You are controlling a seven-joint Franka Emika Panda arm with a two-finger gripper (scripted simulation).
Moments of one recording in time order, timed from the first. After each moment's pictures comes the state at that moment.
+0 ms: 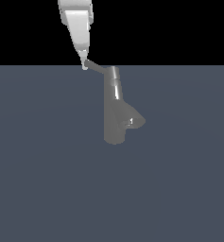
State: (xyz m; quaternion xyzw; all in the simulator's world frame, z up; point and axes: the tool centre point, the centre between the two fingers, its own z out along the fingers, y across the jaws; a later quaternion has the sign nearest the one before) arm 0.017 0.083 0.283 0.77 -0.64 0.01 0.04
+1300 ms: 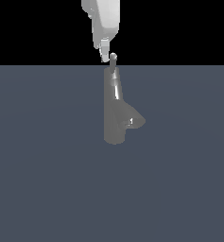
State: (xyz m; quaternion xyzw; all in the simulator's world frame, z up) arm -0.015 0.019 0.304 0.78 -0.63 0.01 0.05
